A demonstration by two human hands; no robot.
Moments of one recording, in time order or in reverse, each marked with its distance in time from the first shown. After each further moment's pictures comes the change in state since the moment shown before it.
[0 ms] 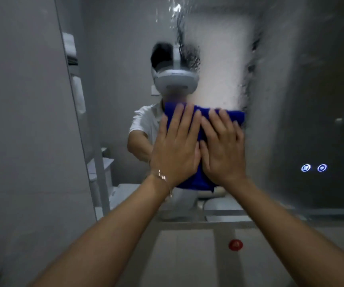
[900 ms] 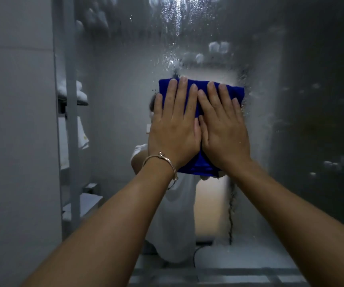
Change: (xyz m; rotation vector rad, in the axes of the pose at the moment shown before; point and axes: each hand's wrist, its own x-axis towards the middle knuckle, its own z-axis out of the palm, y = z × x) left_hand 0.128 -0.003 -0.020 0.059 0.076 -0.134; right_hand 0.126 0.043 -0.038 -0.011 -0.054 0.044
